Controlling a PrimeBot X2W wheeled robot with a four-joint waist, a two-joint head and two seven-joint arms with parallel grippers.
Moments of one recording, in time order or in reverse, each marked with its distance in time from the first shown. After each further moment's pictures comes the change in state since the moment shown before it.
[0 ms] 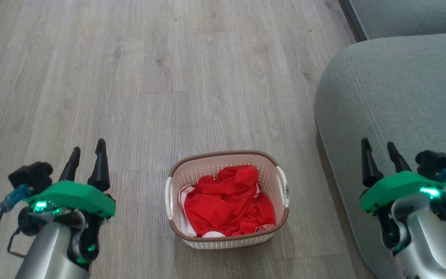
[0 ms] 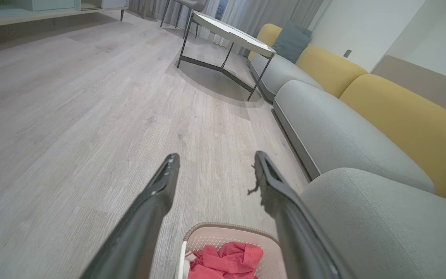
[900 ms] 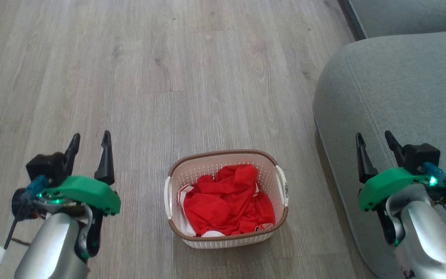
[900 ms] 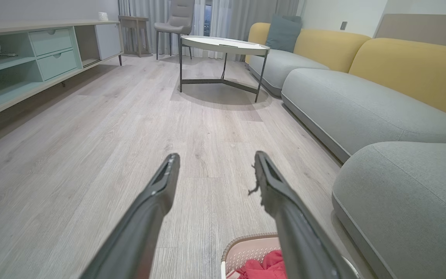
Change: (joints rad) left arm -0.047 0.044 -0.086 0.018 0.204 0.048 -0.060; right arm -0.053 -0.028 0.046 0.065 -0.237 0.000 -0.069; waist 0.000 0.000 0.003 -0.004
